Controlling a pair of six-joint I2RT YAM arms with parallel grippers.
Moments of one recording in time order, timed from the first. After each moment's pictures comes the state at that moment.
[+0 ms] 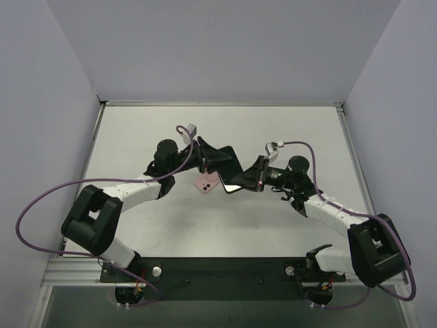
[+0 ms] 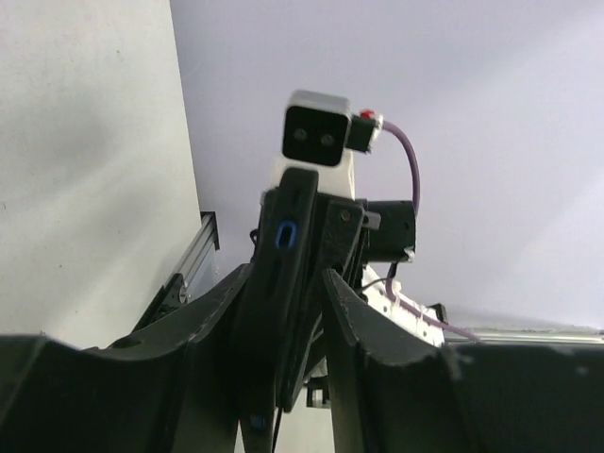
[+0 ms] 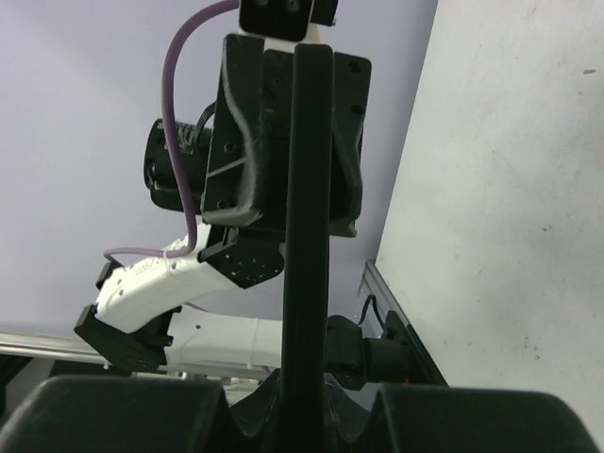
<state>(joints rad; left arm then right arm) -0.52 1.54 0.78 0.74 0.66 -1.53 0.41 1.29 0.47 0.79 -0.90 1.37</state>
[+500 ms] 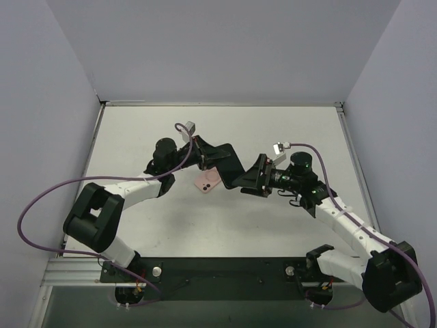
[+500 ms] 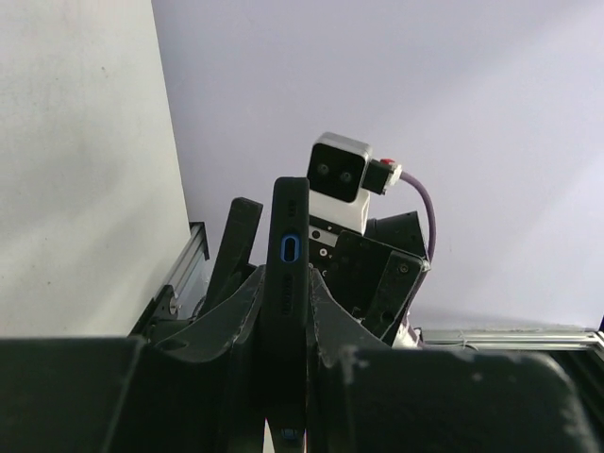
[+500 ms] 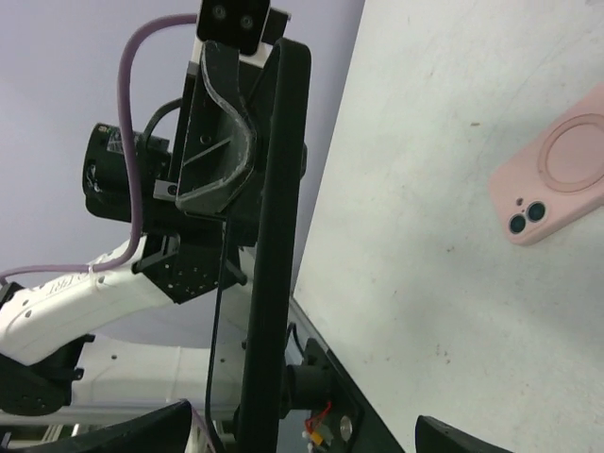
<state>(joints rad) -0.51 1.57 0.80 0.80 0.66 -1.57 0.42 1.10 0.61 0.14 -0.82 0.98</state>
